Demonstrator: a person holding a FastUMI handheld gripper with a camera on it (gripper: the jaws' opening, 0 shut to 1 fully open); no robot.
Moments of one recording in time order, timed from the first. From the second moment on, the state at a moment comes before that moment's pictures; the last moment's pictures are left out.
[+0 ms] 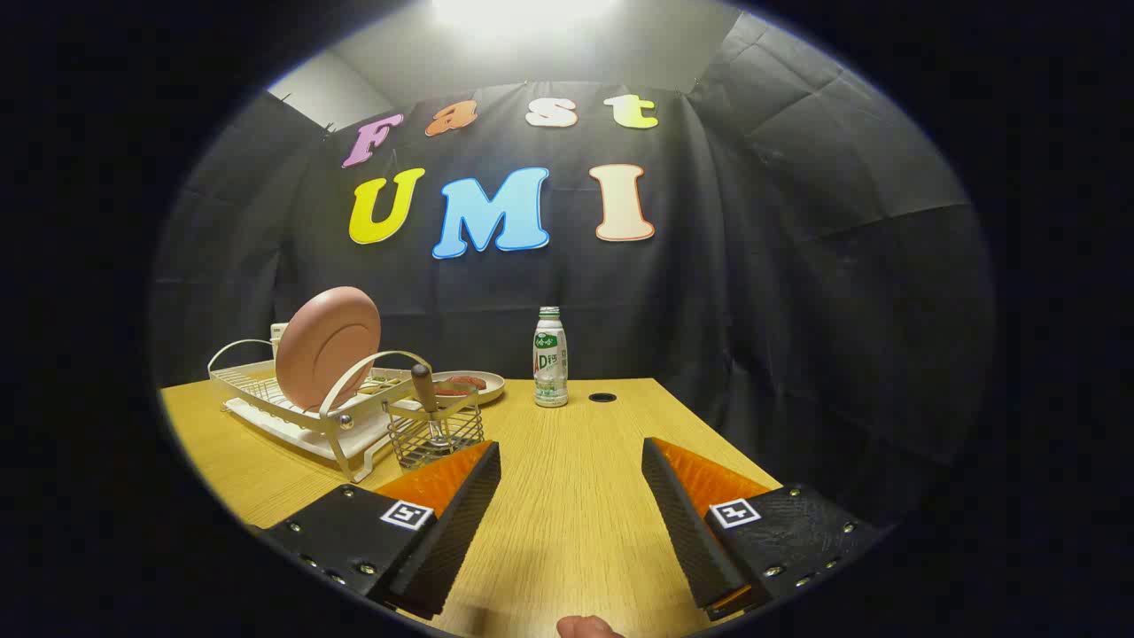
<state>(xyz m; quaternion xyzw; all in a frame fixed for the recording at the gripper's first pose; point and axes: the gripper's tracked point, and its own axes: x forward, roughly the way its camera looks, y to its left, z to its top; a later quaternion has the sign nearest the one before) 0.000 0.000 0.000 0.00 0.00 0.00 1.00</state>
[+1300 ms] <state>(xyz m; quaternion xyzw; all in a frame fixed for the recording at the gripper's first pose) 0.036 0.080 0.233 0.01 -0.02 -0.02 1.00</state>
